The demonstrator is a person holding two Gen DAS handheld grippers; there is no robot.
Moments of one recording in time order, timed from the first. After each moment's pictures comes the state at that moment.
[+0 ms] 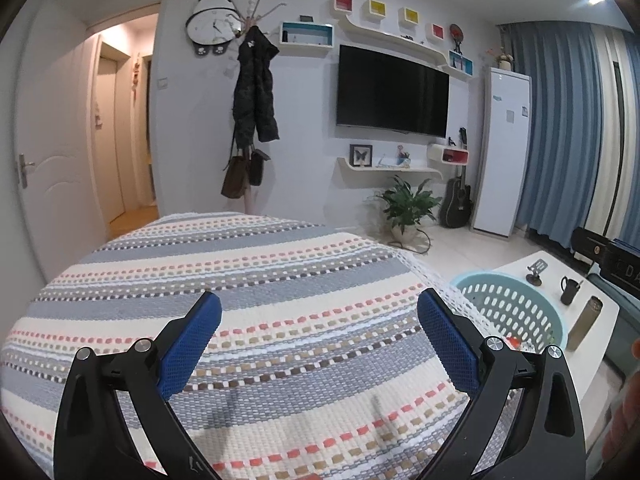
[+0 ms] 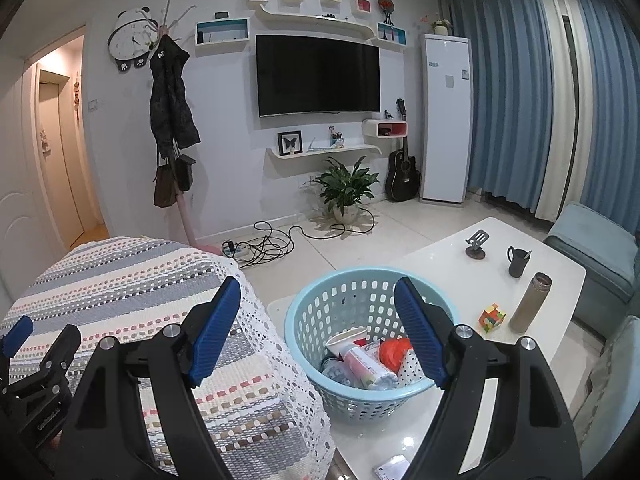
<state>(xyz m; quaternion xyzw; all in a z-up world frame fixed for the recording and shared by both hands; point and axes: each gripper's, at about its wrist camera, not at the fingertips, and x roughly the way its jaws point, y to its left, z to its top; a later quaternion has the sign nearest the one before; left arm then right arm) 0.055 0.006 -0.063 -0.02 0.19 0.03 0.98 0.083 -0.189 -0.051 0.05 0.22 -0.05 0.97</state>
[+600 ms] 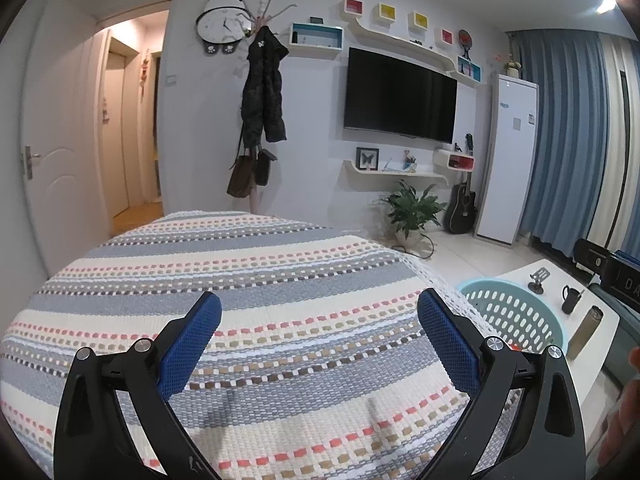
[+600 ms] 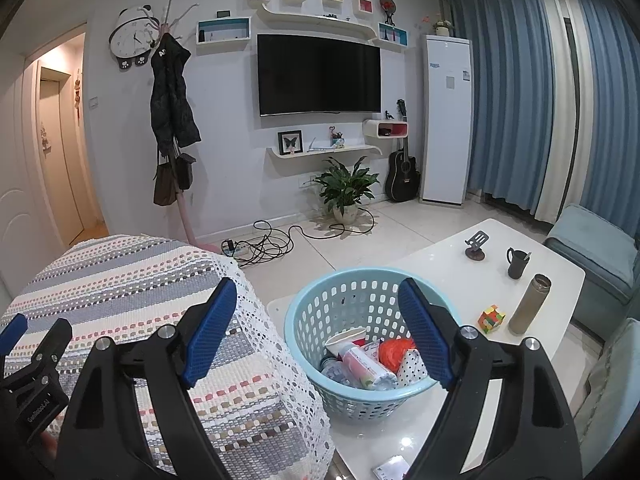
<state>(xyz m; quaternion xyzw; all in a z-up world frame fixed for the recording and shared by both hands) 0.053 0.010 -0.062 -0.03 0.19 0.04 0.98 0.083 -0.185 -0.053 0.04 0.22 -0.05 0.97</state>
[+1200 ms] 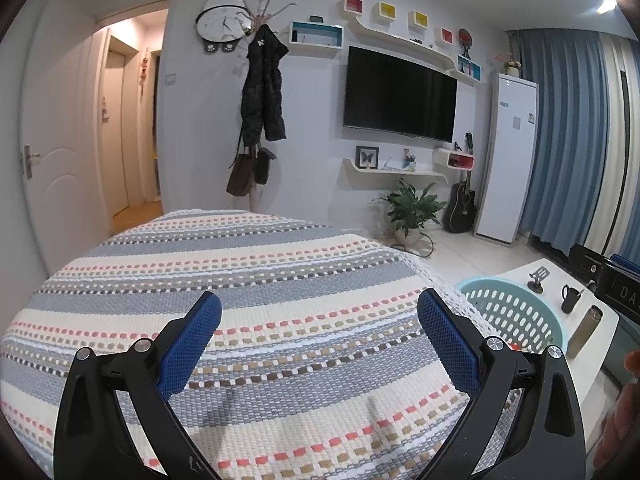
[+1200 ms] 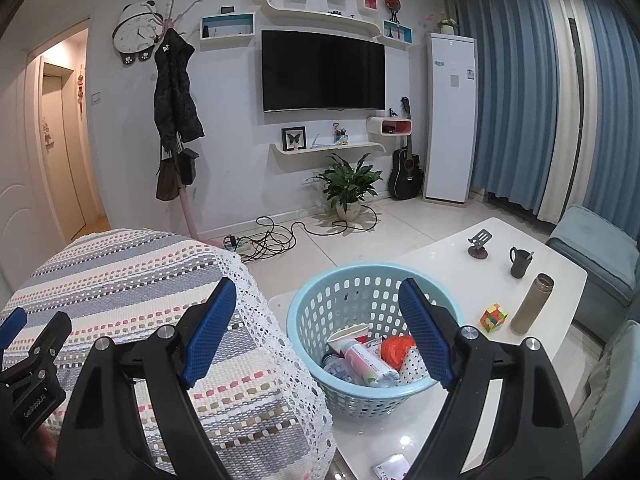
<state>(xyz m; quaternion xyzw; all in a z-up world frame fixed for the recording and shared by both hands) 0.056 0.008 -0.062 -0.03 0.20 0.04 0.98 0.085 -0.181 -0.055 0.04 0.22 -0.04 0.97</state>
